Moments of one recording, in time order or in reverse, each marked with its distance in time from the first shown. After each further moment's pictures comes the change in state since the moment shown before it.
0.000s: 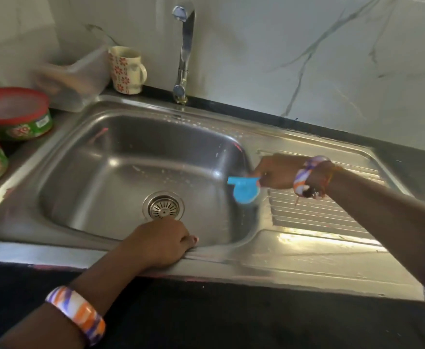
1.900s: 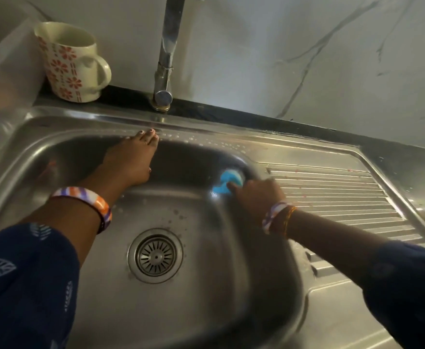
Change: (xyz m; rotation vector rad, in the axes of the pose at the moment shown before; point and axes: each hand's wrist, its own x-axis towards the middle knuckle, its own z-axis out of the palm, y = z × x) left_hand 0.205 -0.136 -0.125 0.324 0.369 -0.010; right_hand 0.124 -0.032 0.031 -0.332 0.242 0.195
